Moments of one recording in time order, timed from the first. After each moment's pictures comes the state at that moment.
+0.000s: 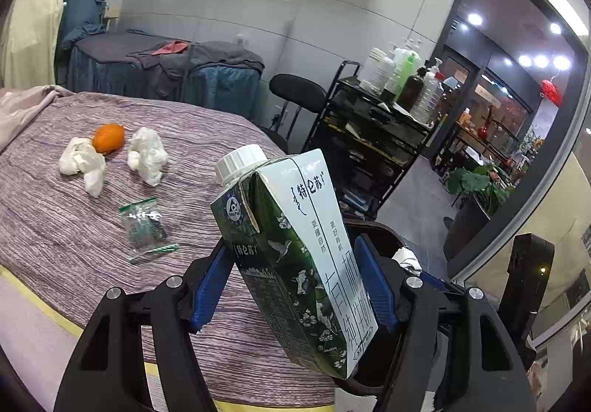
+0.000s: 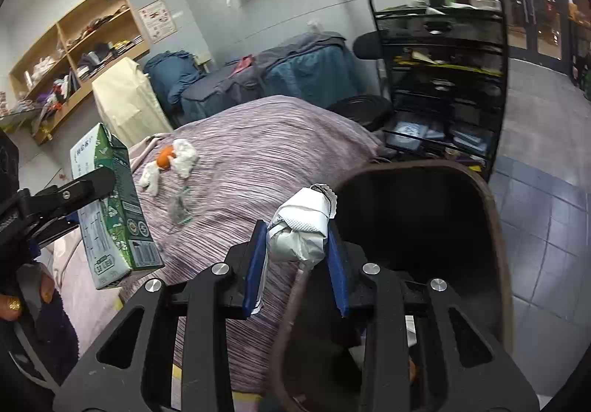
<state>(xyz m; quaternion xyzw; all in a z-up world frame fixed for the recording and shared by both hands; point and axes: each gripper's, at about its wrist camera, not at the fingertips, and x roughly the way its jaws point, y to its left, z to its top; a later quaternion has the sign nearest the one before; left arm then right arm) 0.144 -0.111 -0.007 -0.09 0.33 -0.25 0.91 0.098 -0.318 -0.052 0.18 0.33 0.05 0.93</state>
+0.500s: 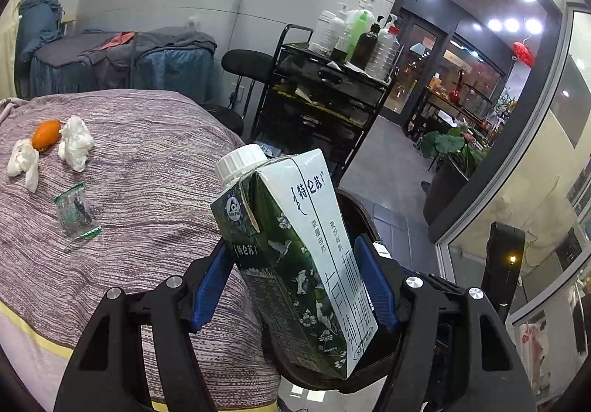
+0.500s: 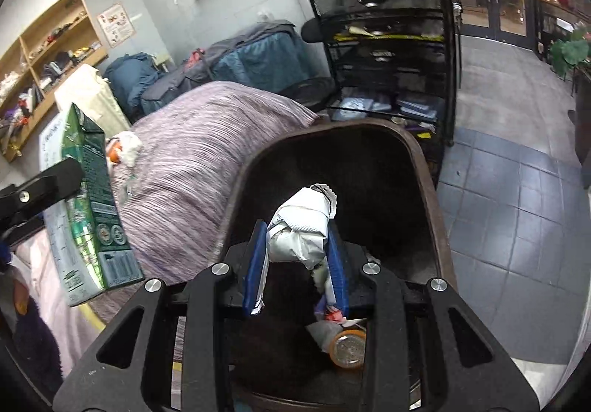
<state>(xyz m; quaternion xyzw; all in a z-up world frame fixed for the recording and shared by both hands) 0.130 -0.182 -0.030 -0.04 0.35 -0.32 0.88 0.077 -0.362 -0.093 0.19 0.36 -0.03 0.91</state>
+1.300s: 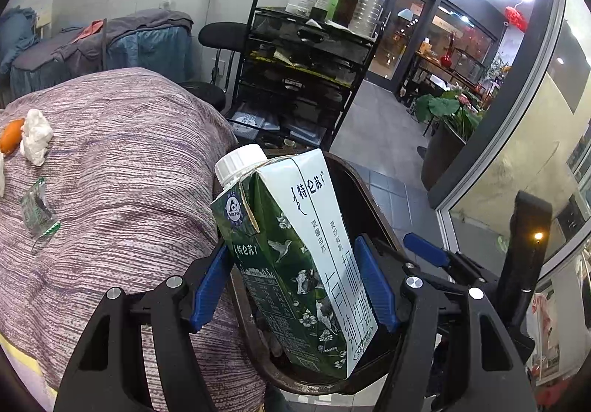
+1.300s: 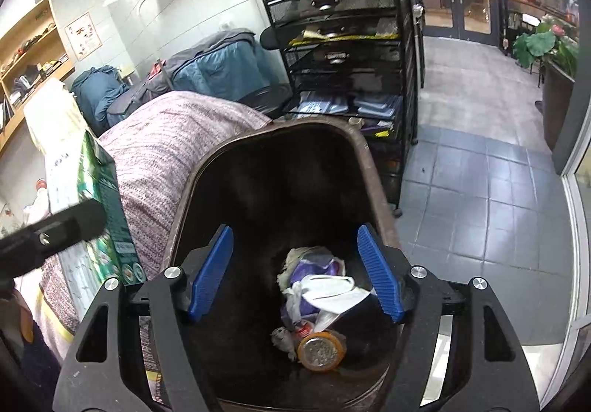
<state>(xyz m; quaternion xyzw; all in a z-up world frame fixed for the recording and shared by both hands) 0.133 -0.228 -0.057 0.01 0.39 -0.34 0.86 0.068 -0.378 -0.101 0.19 0.35 -0.10 0.91</state>
